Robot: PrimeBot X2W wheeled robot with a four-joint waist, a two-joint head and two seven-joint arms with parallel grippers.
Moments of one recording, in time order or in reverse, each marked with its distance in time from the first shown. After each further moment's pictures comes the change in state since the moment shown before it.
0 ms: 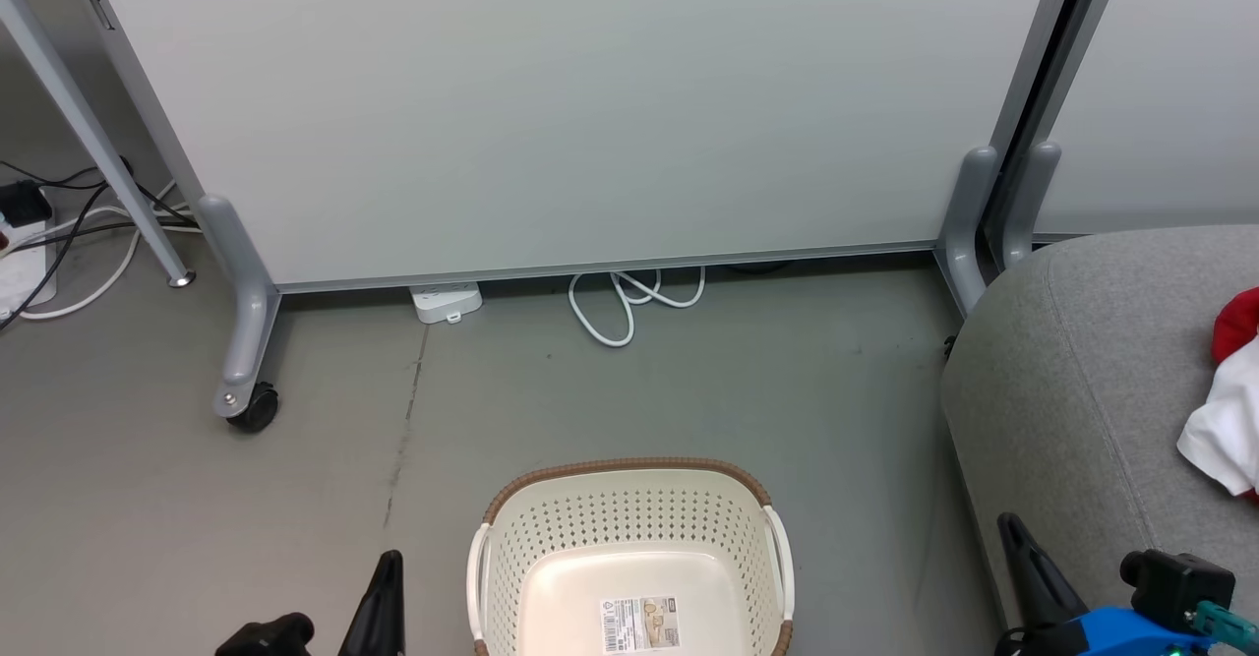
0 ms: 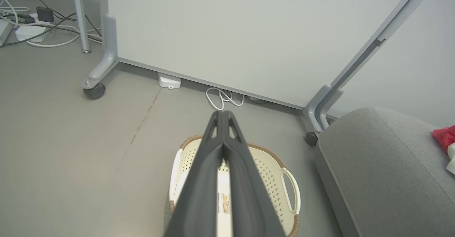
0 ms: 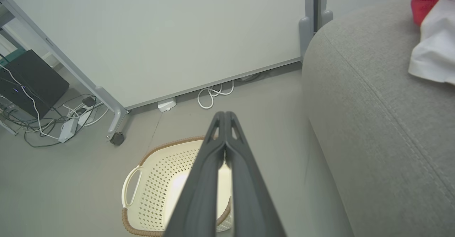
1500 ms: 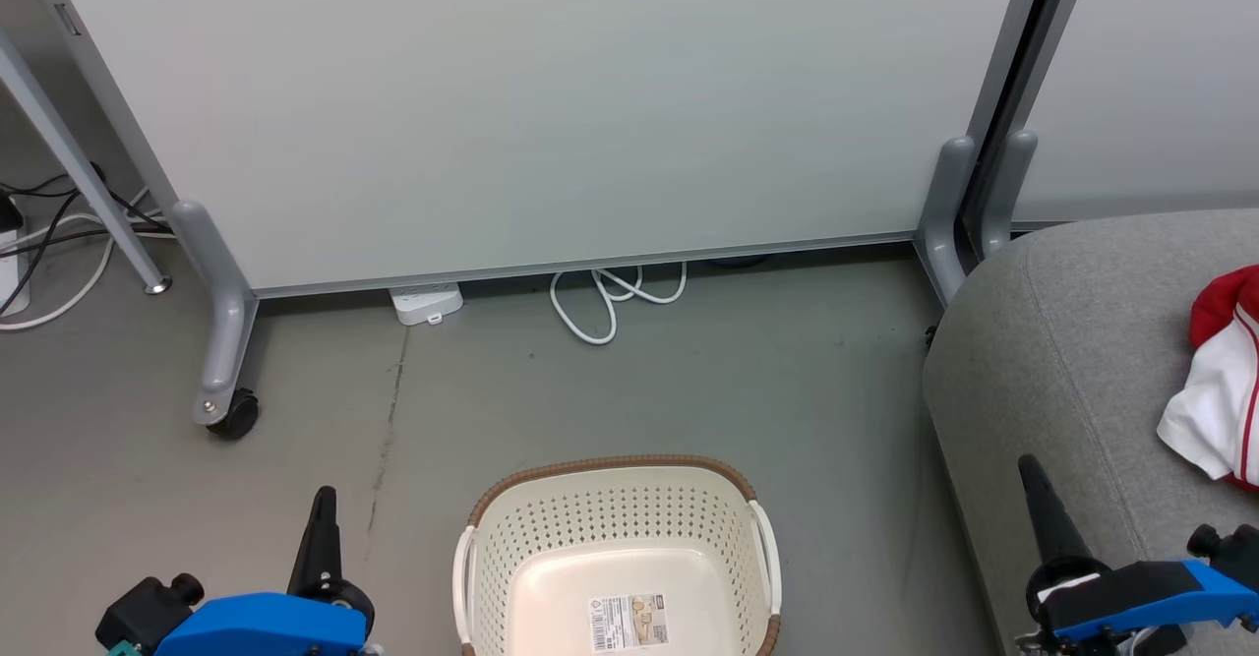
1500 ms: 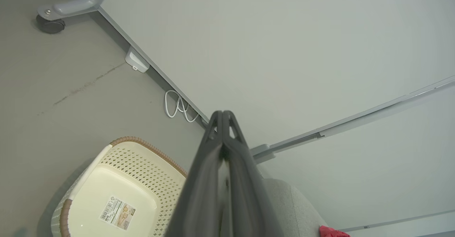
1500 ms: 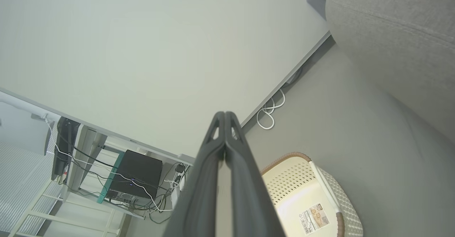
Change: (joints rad) left arm -0.077 0.000 0.115 -0.081 -0.604 0.000 0.163; right arm -0.071 0.006 -0.028 -0.010 0.641 0.000 0.076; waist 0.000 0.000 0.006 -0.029
